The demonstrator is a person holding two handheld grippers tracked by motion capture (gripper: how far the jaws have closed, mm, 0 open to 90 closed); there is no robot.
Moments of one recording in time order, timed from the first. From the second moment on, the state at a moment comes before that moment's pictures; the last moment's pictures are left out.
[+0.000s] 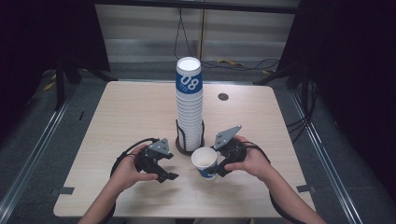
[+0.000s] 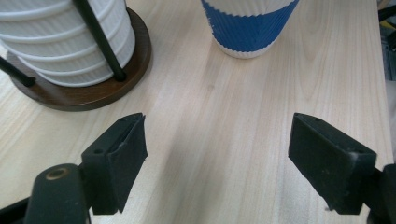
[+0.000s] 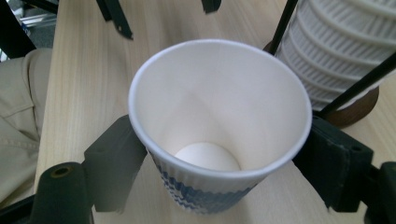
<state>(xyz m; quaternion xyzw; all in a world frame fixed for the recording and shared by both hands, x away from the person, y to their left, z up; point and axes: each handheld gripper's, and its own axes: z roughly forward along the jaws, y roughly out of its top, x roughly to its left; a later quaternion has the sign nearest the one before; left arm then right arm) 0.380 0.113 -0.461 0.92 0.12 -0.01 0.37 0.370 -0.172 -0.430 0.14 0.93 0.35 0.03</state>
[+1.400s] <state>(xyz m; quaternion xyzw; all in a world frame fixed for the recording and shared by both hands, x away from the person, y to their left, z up) 0.391 0.167 -0.481 0.92 0.17 0.01 0.36 0.328 -0.292 -0.482 0.29 0.89 0.33 0.09</state>
